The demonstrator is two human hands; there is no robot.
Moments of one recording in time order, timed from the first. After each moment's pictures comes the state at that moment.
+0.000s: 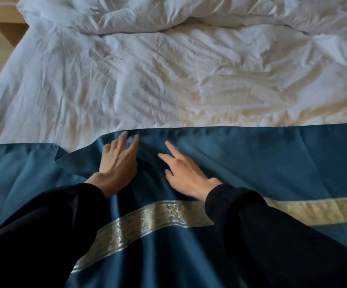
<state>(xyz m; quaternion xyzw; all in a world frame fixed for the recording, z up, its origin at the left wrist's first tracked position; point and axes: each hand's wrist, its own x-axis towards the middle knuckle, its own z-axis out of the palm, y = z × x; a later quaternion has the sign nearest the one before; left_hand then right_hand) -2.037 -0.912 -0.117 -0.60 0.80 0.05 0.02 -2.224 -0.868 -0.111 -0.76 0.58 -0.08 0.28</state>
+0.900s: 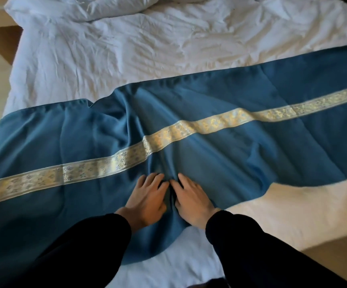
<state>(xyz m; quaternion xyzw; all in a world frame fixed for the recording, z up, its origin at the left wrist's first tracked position) -1.951 -0.626 -0.122 -0.35 0.93 0.10 0.05 -2.102 -0.565 -0.125 -0.71 0.67 -0.03 0.20</state>
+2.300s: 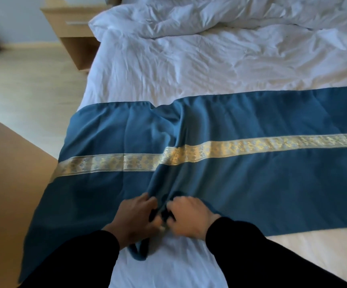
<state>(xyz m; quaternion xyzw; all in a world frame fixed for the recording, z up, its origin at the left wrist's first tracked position) -1.800 -0.598 -0.098 -0.50 0.86 0.13 -0.01 -1.979 -0.582 -0.076 -0.81 0.53 0.03 0.23</state>
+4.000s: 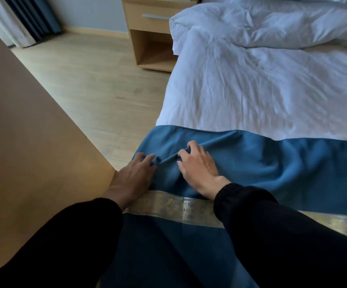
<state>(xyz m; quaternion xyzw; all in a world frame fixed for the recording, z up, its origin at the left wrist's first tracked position) -1.551 -0.835 -0.125 -0.68 0.71 0.17 -0.08 -1.732 -0.863 -0.107 -0.81 0.57 -0.05 0.10</state>
